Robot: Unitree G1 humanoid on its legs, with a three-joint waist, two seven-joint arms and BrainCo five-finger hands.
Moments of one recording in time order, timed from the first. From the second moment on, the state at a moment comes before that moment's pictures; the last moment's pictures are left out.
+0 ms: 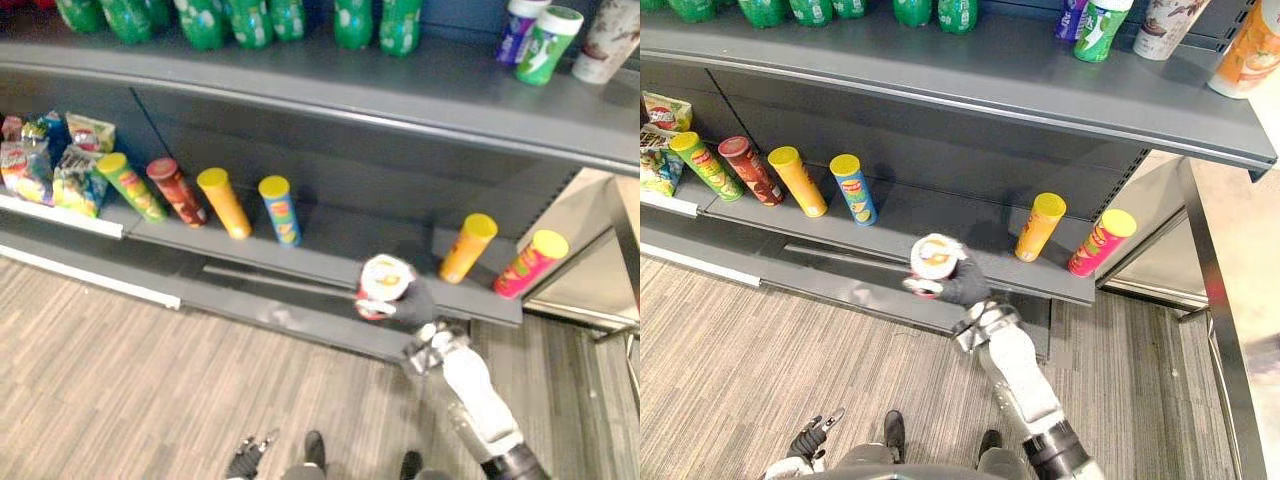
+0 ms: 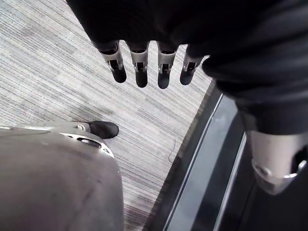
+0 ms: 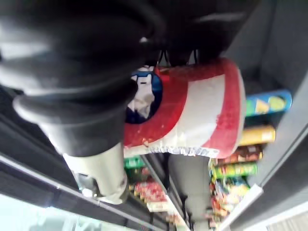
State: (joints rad) left arm 0.10 0.14 0.12 1.10 -0.17 -0.16 0.00; right arm -0.12 -0.14 0.43 -0.07 0.32 -0.21 0.17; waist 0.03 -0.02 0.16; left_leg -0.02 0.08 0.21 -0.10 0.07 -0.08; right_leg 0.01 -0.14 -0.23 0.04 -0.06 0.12
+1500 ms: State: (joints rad) left arm 0.08 0.16 0.06 1.11 -0.19 -0.12 -0.01; right arm -1.13 -0.49 0.17 0.59 0.49 -0.09 -0.04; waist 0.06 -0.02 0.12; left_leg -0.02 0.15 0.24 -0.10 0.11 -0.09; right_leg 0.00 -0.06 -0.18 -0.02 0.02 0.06
